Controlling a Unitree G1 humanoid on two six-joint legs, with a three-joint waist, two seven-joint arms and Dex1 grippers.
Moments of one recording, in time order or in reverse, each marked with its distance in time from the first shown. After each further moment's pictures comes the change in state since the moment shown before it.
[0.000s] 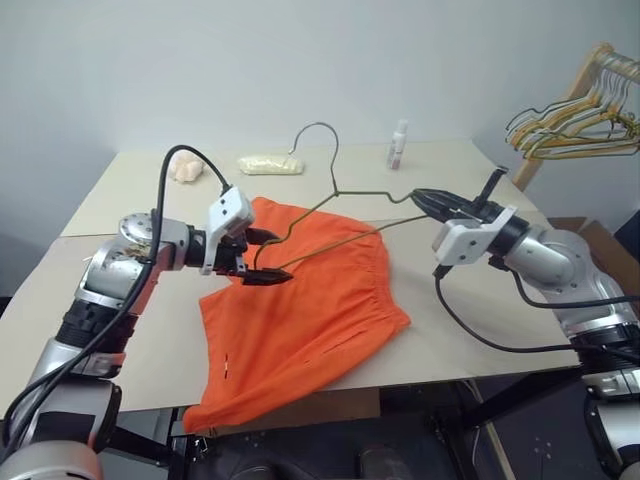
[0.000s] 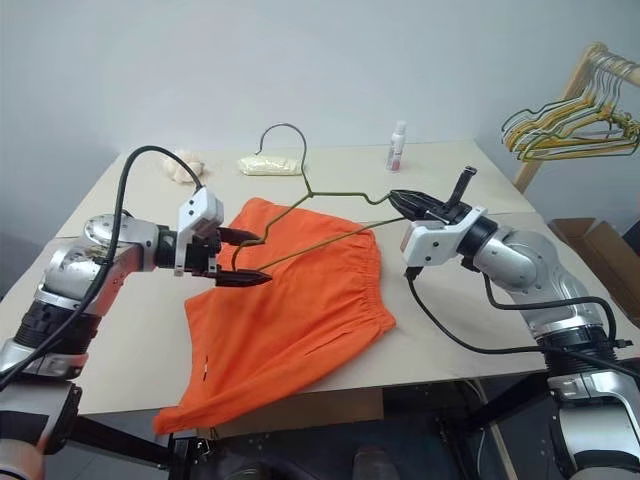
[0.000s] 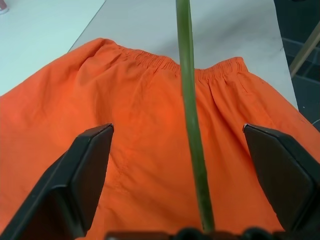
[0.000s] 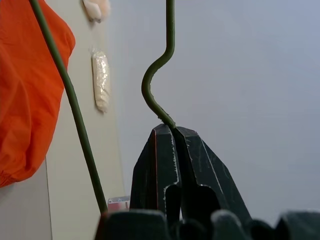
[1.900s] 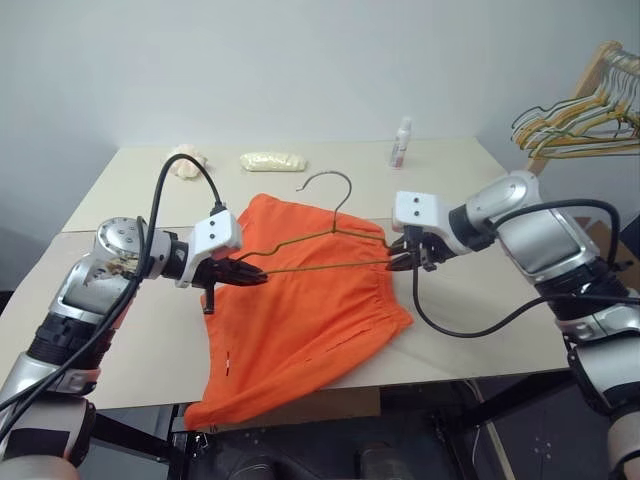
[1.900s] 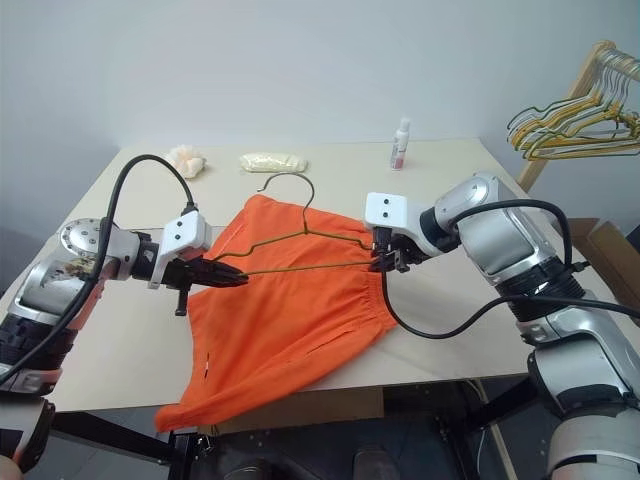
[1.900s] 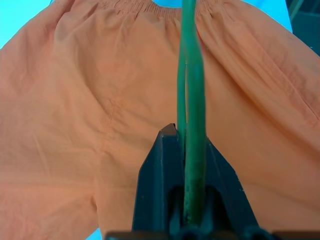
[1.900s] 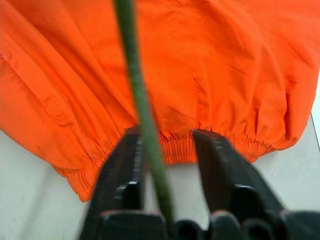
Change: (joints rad) left arm 0.081 0.116 0.002 -0.080 0.127 -0.136 -0.131; right arm -0.397 0.024 0.354 -0.089 0.341 1.199 0.942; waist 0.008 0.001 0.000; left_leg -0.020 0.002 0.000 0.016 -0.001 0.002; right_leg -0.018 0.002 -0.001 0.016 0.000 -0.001
